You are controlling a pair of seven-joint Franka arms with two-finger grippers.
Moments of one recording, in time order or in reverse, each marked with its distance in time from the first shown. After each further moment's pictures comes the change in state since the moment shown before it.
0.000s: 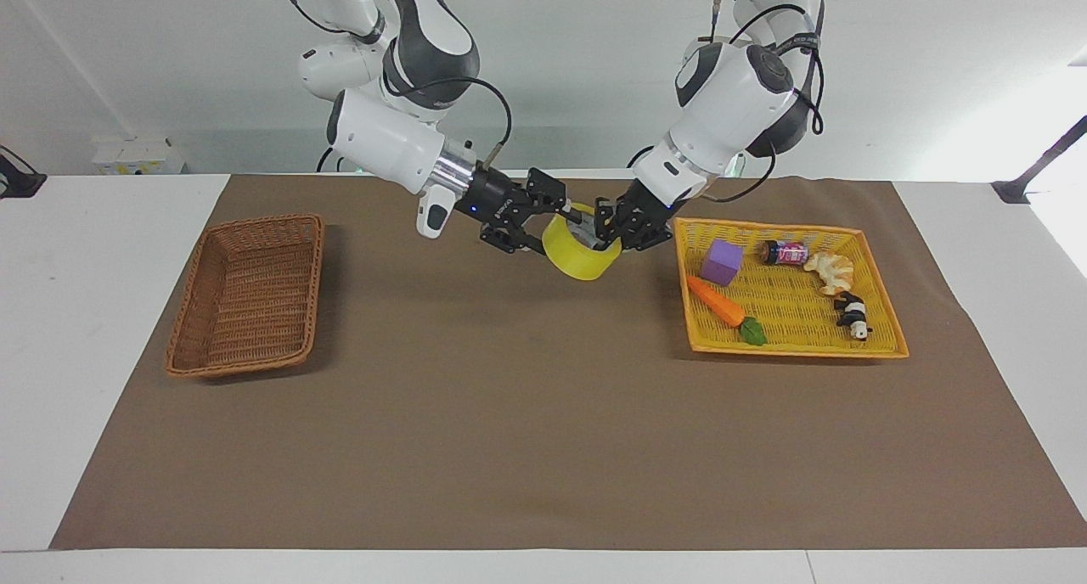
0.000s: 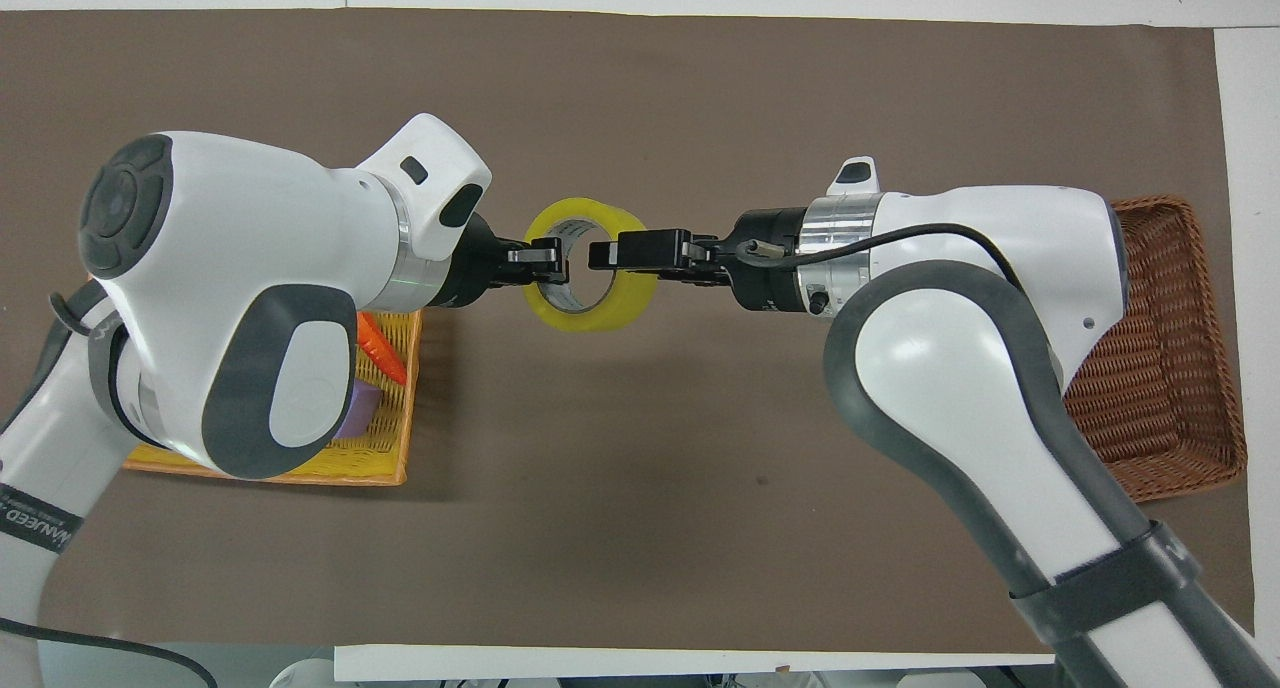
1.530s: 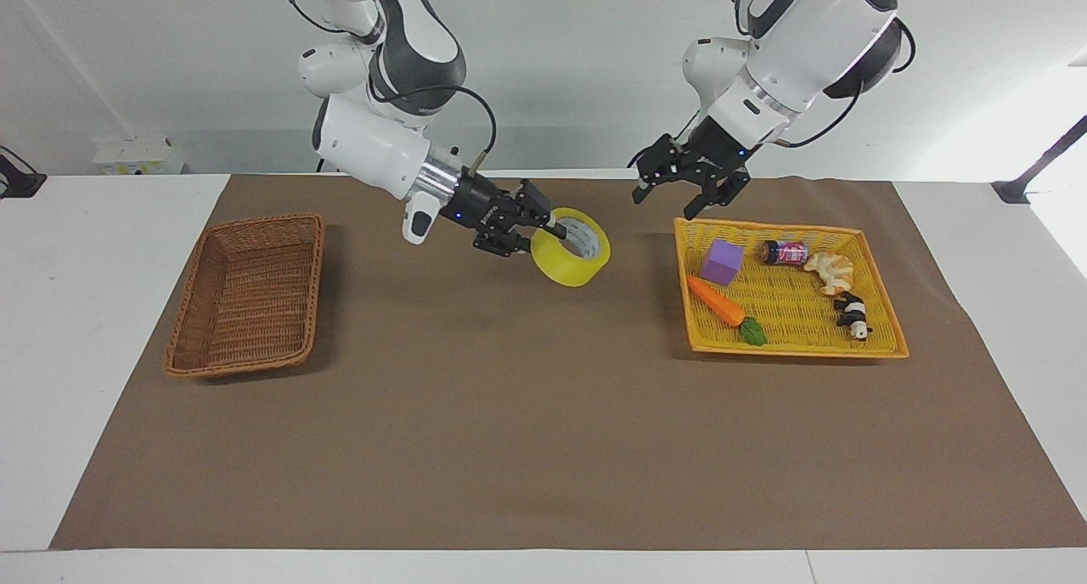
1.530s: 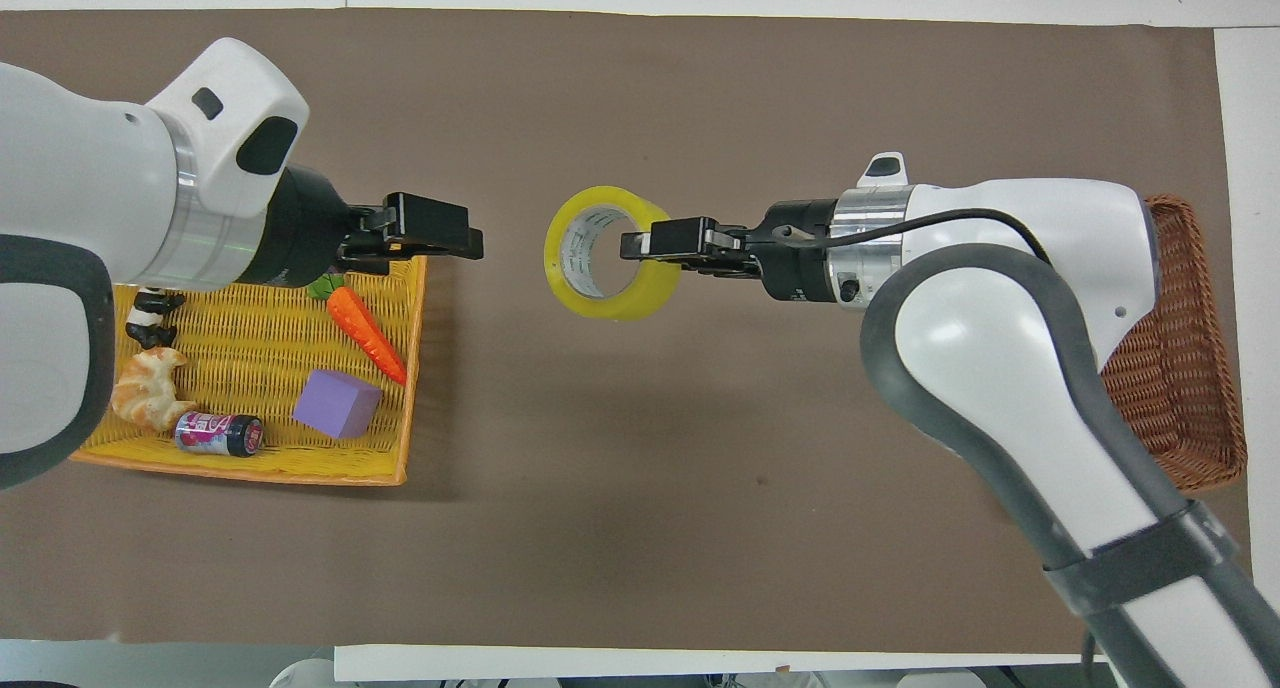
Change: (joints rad) left arm 0.155 -0.089 0.039 0.140 0.083 -0.330 -0.023; right arm -0.083 -0.004 -0.007 -0.013 0.000 -0.063 -0.005
